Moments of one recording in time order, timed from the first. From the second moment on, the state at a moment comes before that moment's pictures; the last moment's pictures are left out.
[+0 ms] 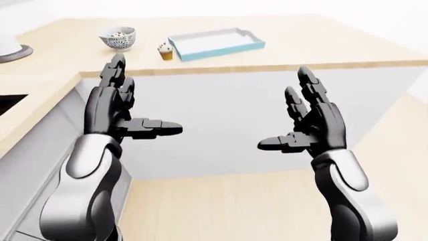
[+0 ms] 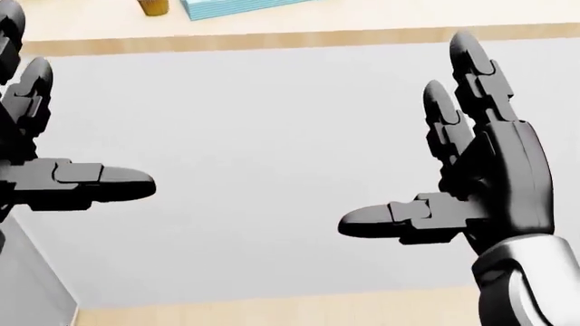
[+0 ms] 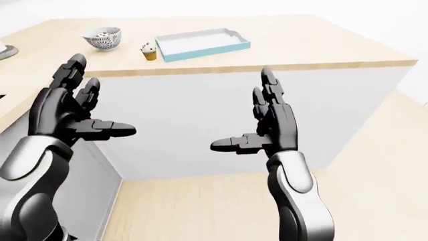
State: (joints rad) left arm -0.45 0.24 0.23 -0.69 -0.15 1.01 0.00; right arm -0.26 -0.10 -0.14 -0.68 0.26 0.74 -0.04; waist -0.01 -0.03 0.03
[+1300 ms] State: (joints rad) left arm -0.49 0.22 0.18 -0.62 -0.16 0.99 -0.02; right arm -0.22 -0.10 -0.15 -0.66 0.32 0.67 -0.03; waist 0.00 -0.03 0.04
